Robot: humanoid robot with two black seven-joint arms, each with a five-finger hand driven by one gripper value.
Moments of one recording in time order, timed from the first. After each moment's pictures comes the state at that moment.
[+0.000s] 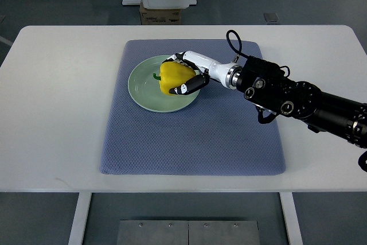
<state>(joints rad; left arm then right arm) -0.04 0.00 -0.11 -0.23 0.02 0.17 0.04 1.22 0.00 -0.17 0.64 -0.59 0.01 0.30</state>
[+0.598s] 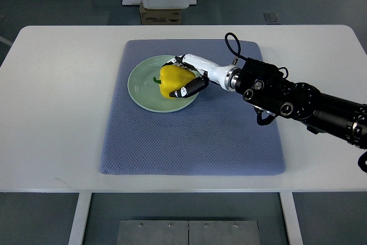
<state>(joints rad) -0.04 0.00 -0.11 -0.23 0.02 0.17 0.04 1.22 0.00 -0.17 0.65 -0.58 0.01 0.27</state>
